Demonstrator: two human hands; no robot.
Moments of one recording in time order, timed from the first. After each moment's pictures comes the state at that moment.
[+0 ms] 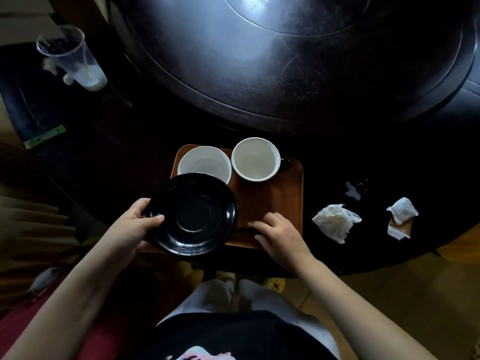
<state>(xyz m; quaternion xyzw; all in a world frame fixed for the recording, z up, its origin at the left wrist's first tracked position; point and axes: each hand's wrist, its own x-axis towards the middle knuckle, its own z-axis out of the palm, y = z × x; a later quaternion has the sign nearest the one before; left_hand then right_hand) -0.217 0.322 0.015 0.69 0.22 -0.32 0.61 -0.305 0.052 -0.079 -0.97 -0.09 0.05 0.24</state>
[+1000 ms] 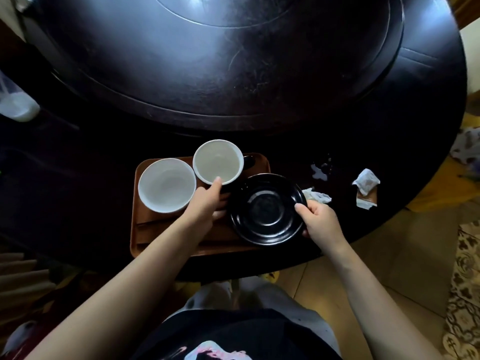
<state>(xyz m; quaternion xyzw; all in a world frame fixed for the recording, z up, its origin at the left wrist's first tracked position) -0.188 0.153 -0.027 0.66 0.20 -0.41 0.60 -0.332 -0.017 -0.031 -0.77 0.38 0.02 0.51</state>
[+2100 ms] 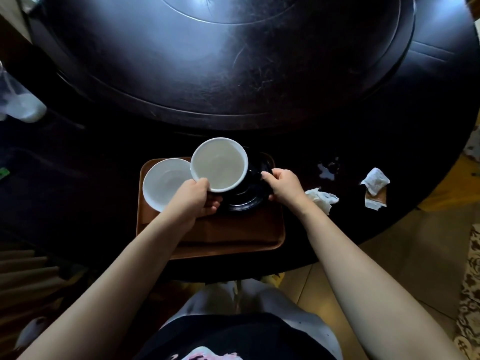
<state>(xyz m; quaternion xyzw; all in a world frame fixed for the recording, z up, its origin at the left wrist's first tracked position) -0.172 0.170 0.001 0.72 0.17 -0.39 0.55 -0.232 -0.007 -0.062 -0.77 0.35 0.08 0.52</state>
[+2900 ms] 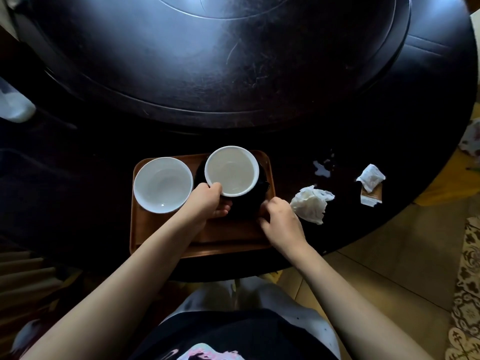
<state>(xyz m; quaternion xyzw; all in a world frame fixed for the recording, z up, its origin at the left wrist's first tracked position) -0.180 0.149 -0.028 0.73 0.14 -0.42 0.52 -0.299 0.032 -0.058 -0.92 0.25 0.12 0.28</state>
